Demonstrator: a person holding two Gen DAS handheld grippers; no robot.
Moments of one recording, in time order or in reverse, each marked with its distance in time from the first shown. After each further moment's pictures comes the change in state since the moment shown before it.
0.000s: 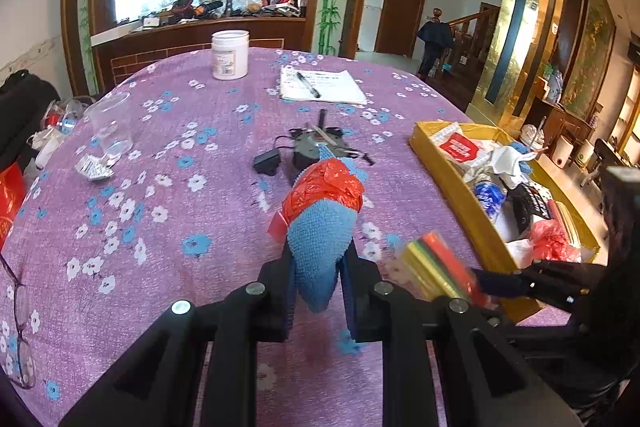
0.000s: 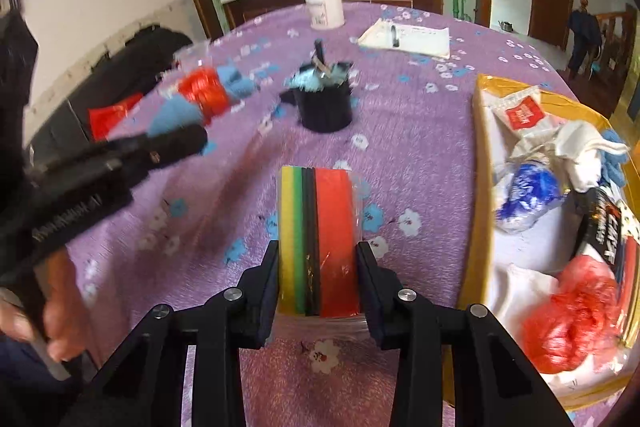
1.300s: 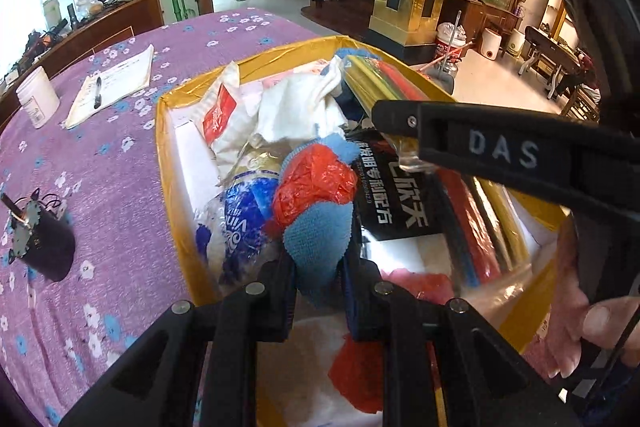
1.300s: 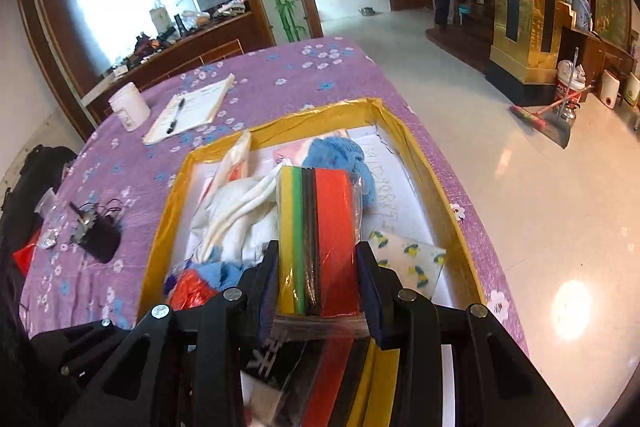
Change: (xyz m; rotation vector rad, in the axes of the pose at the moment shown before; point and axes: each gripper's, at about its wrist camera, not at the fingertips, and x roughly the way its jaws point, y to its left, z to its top) left arm 0.123 -0.231 0.018 0.329 0.237 -0.212; right arm -0.058 -0.229 0.023 0.395 -0.096 -0.304
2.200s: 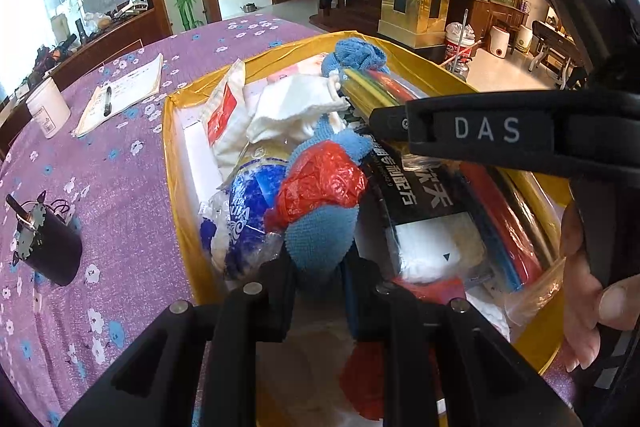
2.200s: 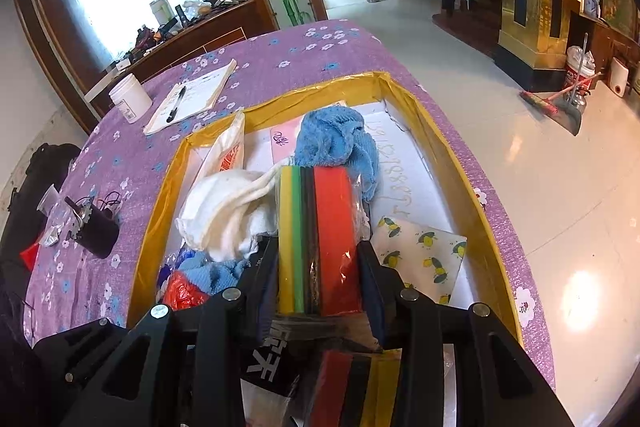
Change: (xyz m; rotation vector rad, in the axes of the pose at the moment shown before) left arm 0.008 -0.003 -0.011 0.038 -0.036 0.070; right arm 0.020 -0.003 -0.007 0.015 0.041 0.044
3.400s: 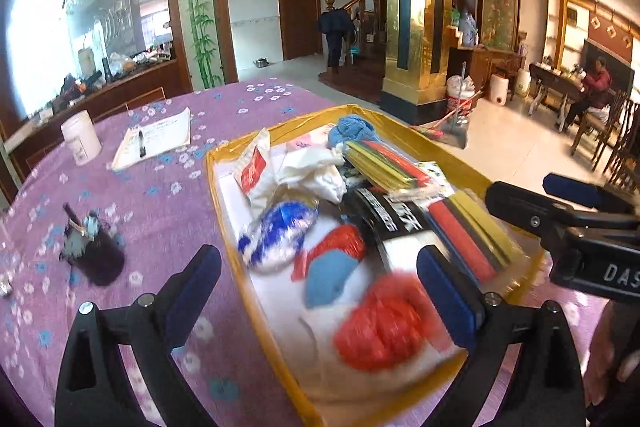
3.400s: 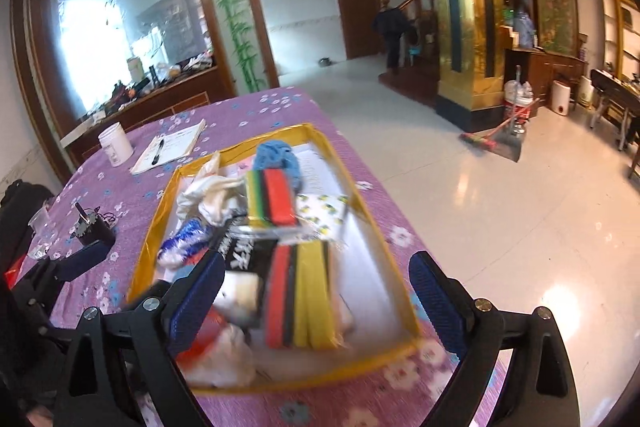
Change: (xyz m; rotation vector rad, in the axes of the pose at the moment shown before) left arm -0.071 0.005 -0.017 -0.021 -0.230 0.007; right arm -0.125 -0.010 -0.088 0.064 -0.276 -0.175
